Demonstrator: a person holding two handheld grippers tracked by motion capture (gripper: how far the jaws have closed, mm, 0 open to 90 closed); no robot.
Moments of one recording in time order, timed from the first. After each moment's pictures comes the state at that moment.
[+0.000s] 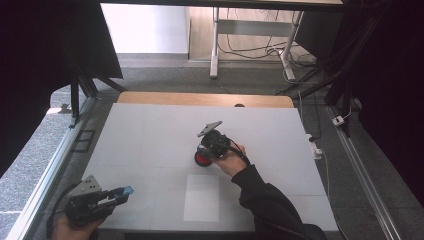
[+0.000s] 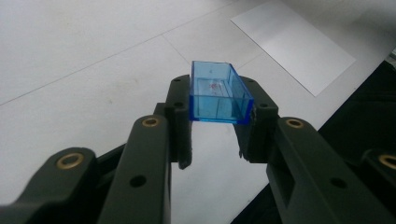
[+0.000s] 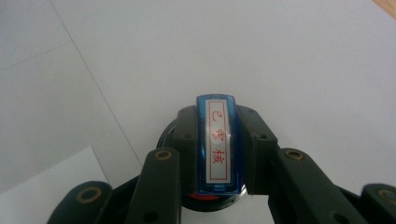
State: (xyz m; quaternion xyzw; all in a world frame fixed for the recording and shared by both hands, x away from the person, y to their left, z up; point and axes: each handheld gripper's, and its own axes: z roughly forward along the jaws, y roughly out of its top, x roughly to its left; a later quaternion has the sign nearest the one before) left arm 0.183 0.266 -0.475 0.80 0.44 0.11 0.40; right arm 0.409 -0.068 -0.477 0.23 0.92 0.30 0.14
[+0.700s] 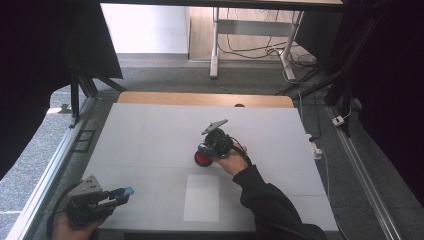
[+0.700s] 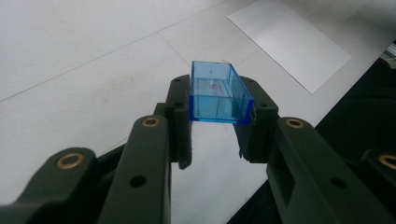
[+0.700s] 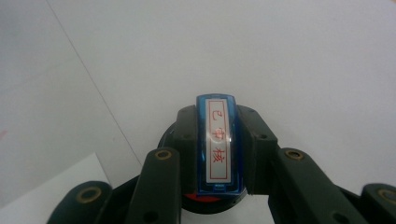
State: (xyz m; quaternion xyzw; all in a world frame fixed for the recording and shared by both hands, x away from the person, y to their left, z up) left arm 0.184 0.266 -0.475 0.80 0.43 0.10 0.40; right arm 0.413 -0.075 -0.480 0.25 0.91 0.32 0.12
